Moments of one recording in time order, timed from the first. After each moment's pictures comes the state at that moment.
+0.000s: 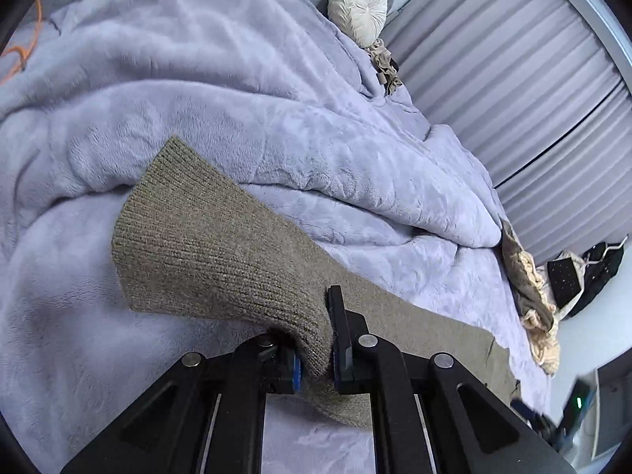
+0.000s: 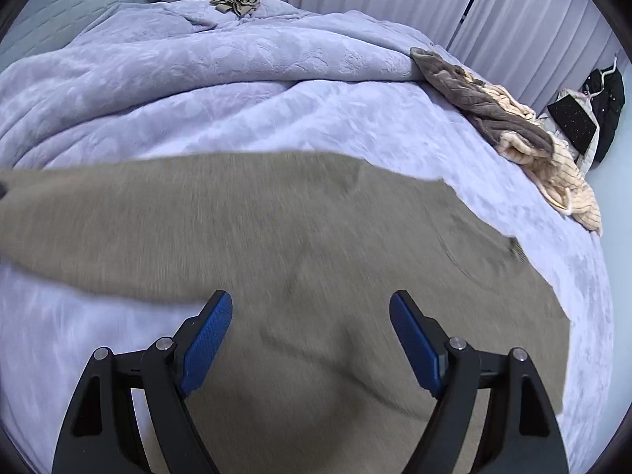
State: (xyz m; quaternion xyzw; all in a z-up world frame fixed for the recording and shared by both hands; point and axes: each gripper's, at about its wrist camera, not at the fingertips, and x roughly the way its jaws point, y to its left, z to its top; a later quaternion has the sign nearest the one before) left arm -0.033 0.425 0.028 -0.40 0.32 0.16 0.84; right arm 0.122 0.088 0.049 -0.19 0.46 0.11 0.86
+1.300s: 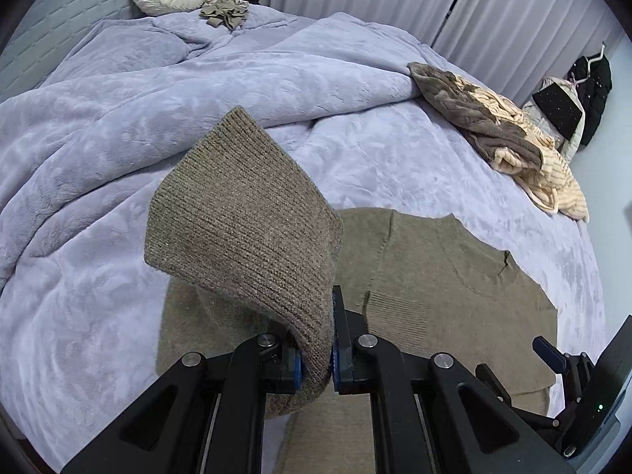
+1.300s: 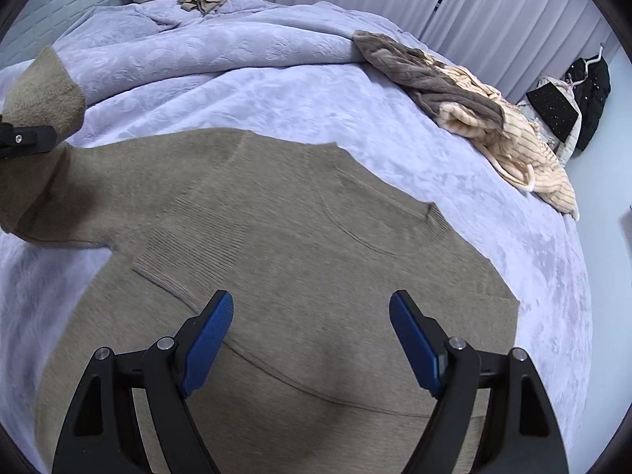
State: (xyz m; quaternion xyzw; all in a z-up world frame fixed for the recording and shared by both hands) left arm 0.102 0.150 0.107 -0.17 0.47 0.07 0.86; right arm 0.119 -0.041 0.082 -0.20 0.47 0.09 0.85
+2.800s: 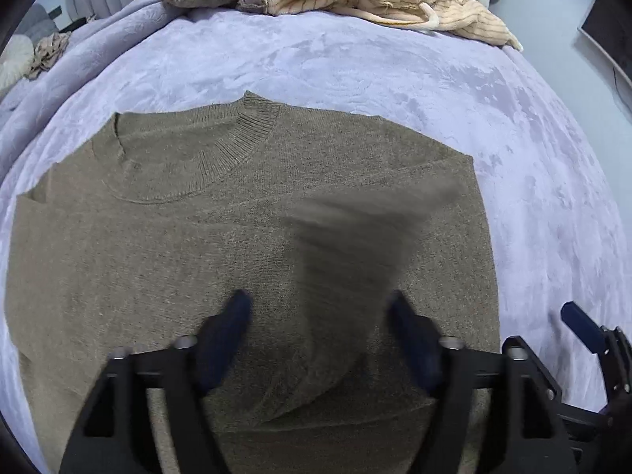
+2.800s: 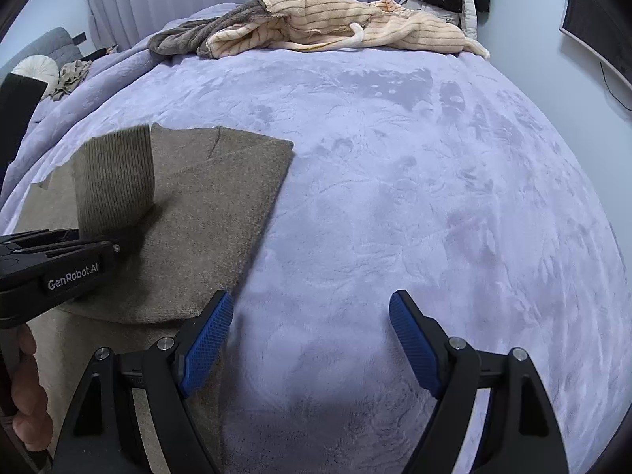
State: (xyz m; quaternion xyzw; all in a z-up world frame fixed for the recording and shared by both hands) left arm 0.158 -0.189 0.032 -0.03 0.55 -0.07 0.83; right arm 0.101 -0.349 0.046 0.00 0.49 -0.02 0.87
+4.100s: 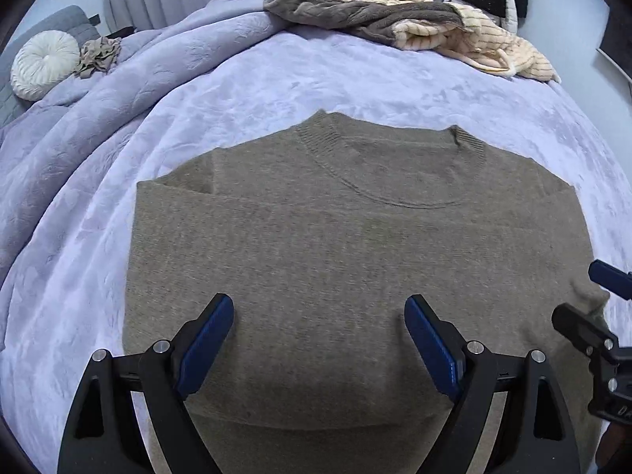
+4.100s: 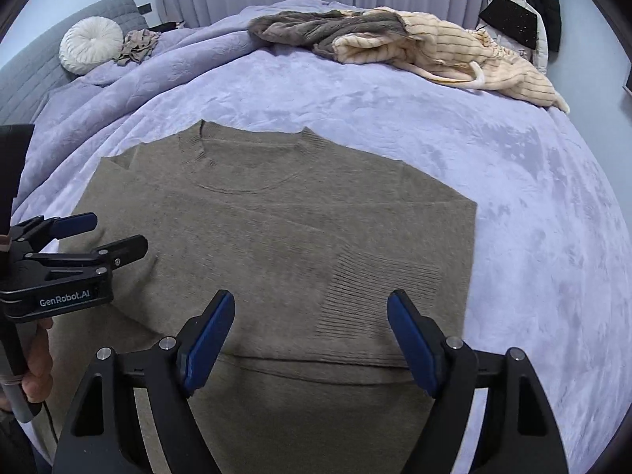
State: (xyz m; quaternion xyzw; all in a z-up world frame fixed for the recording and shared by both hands) left arm 0.158 -0.012 0.035 0.01 0.52 -0.03 0.86; right arm 0.129 -0.199 0.060 -0.04 0.50 0.08 0.86
